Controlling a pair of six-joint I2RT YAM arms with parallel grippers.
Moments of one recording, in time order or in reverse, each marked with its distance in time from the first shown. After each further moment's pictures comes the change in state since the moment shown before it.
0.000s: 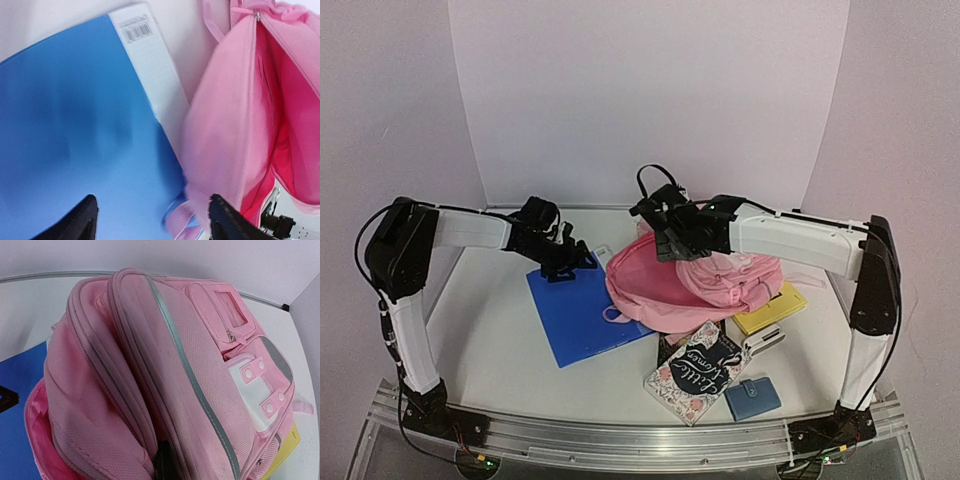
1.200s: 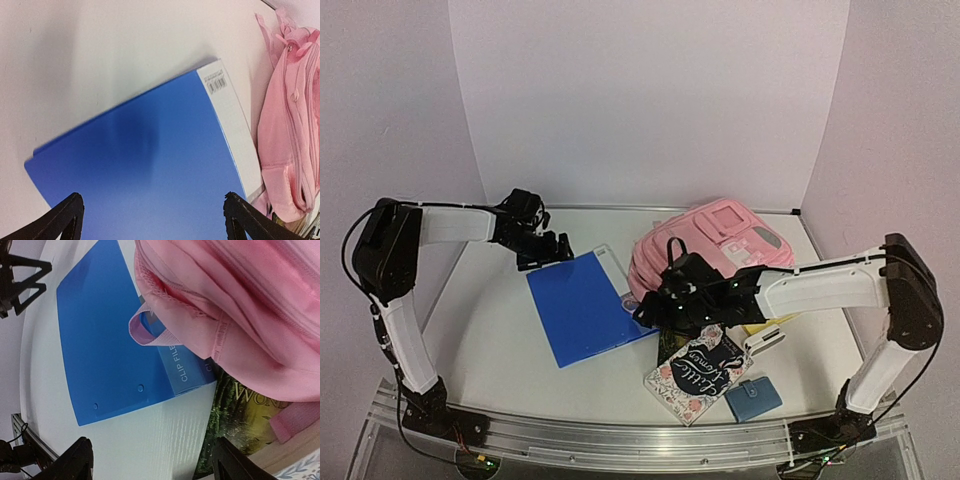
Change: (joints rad) left arm 0.073 -0.080 -0.019 -0.098 -0.264 0.171; right arm 0.103 -0.227 -0.623 0.486 -0.584 0.430
